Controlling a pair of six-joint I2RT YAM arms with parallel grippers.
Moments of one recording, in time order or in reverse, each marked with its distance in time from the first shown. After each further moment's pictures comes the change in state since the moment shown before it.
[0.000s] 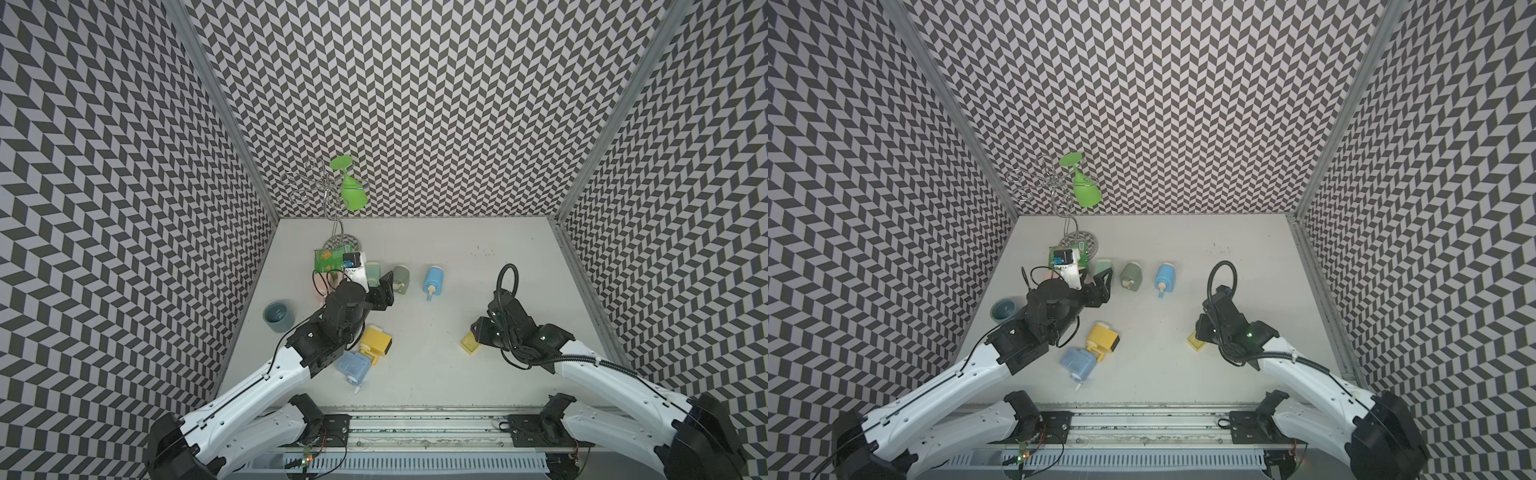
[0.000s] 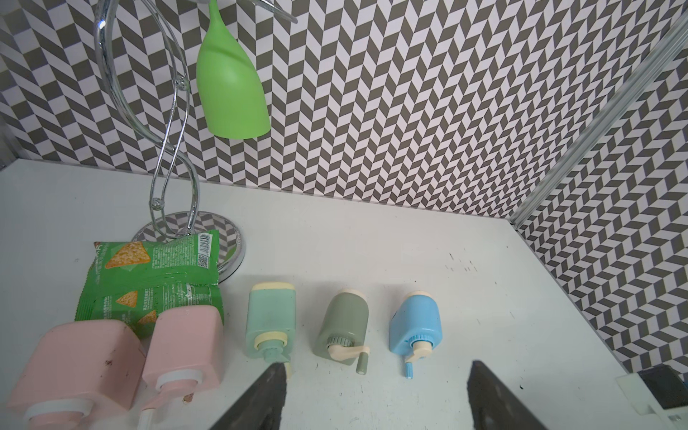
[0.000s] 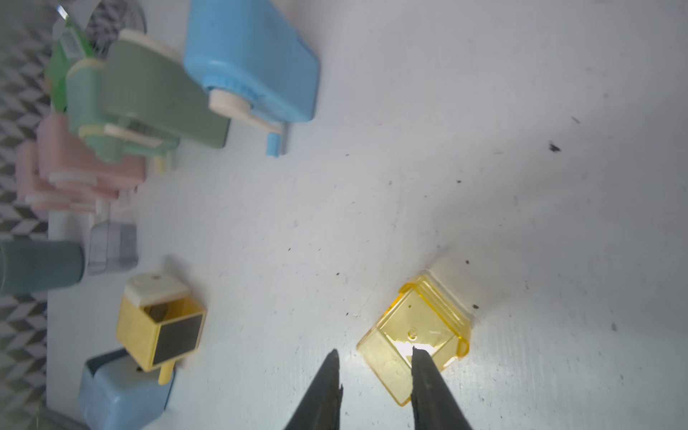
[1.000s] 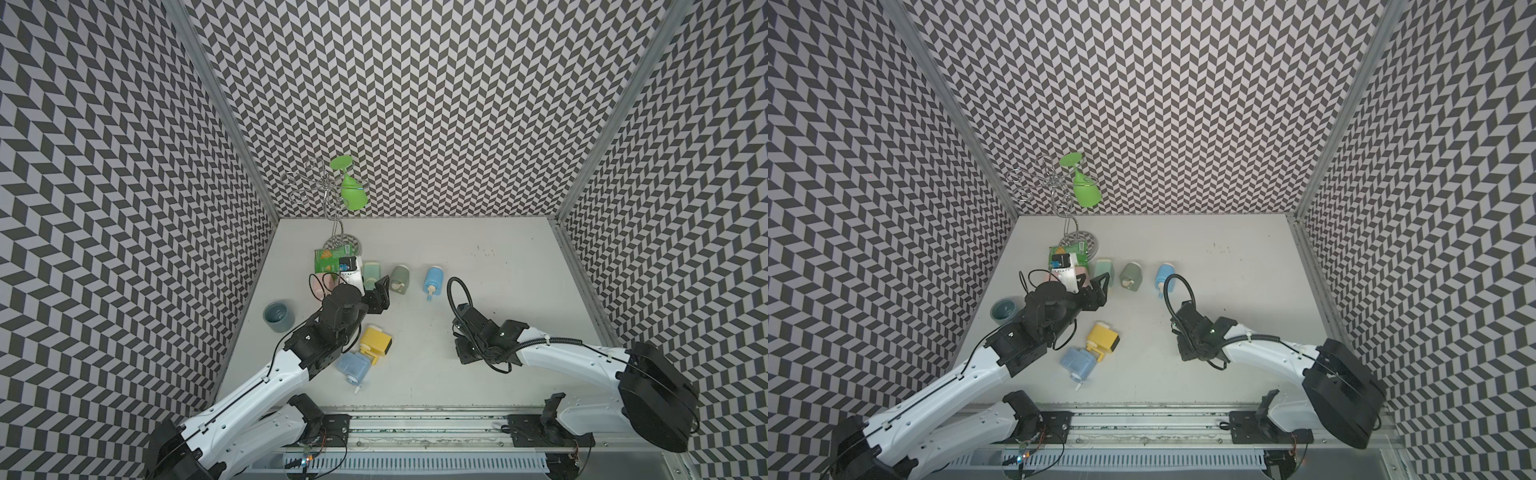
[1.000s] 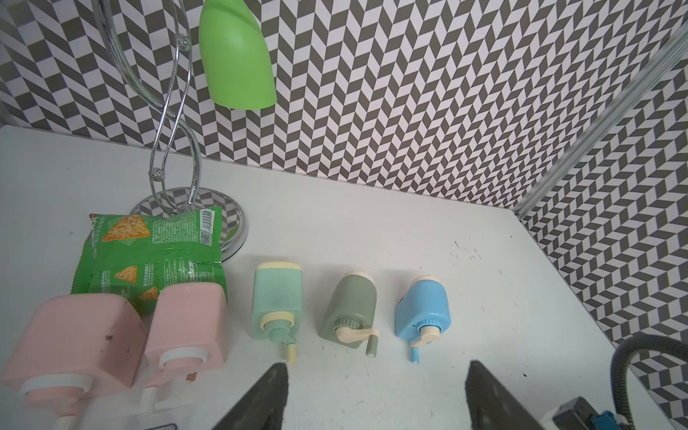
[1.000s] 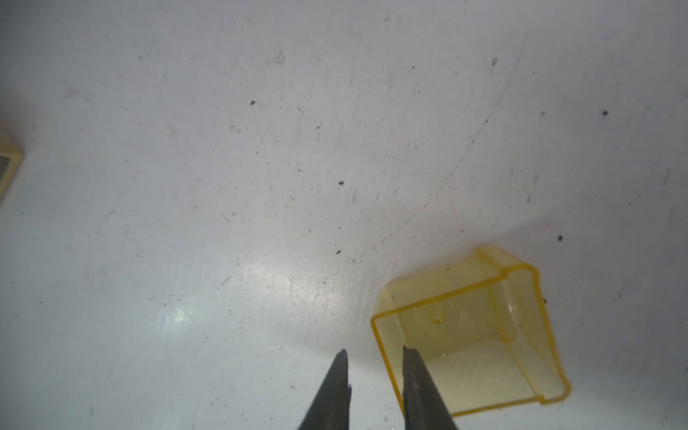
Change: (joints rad) left arm 0.043 -0.020 -0.048 0.002 0.060 -0.026; right arm 0.183 0.306 0.057 -0.054 0.076 -0.138
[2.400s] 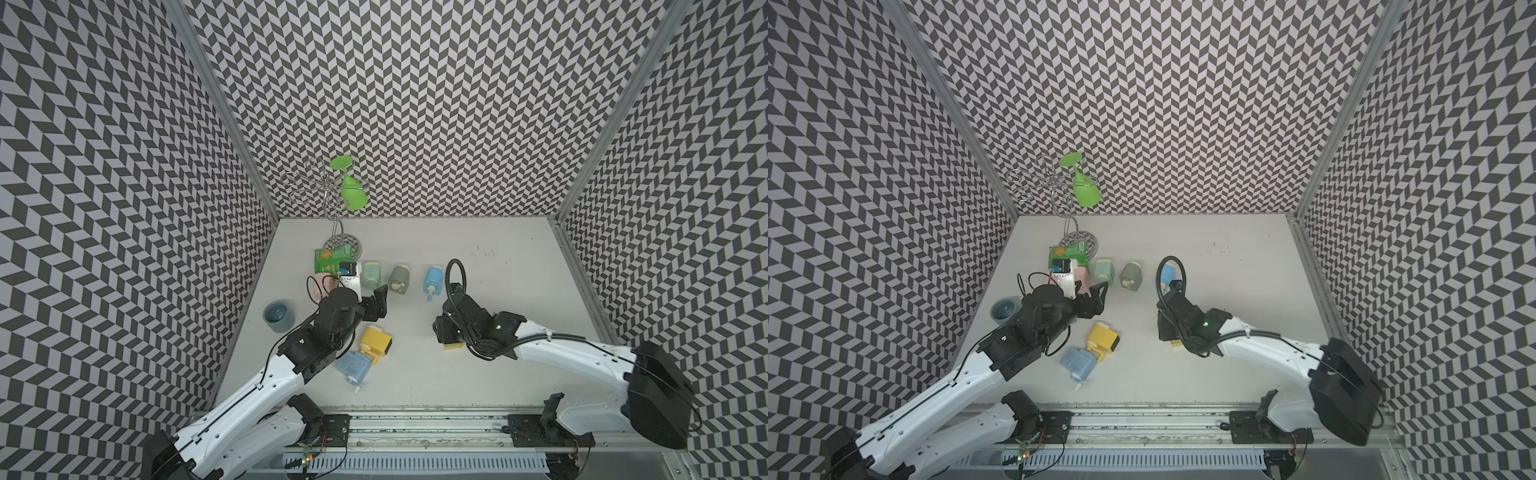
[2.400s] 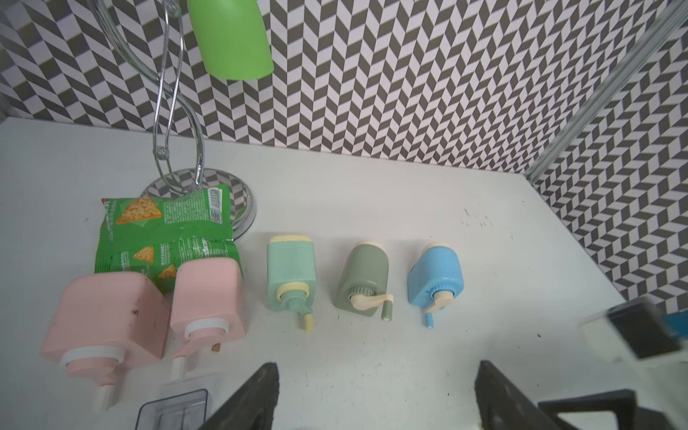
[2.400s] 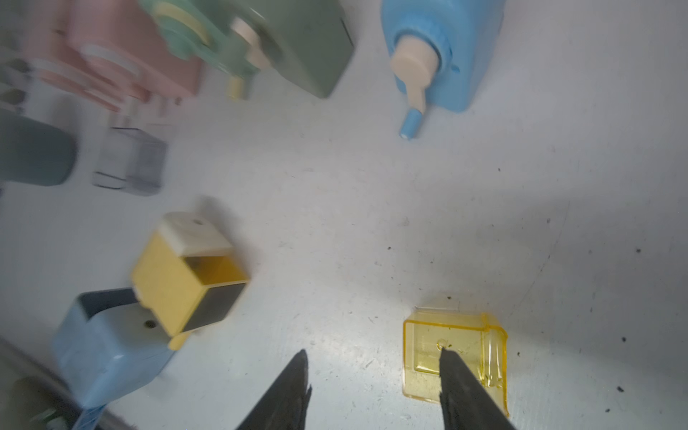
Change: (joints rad) left arm 0.015 -0.049 -0.004 -0.165 0.053 0.042; right arm 0.055 -0.091 0.109 0.179 0.032 0.090
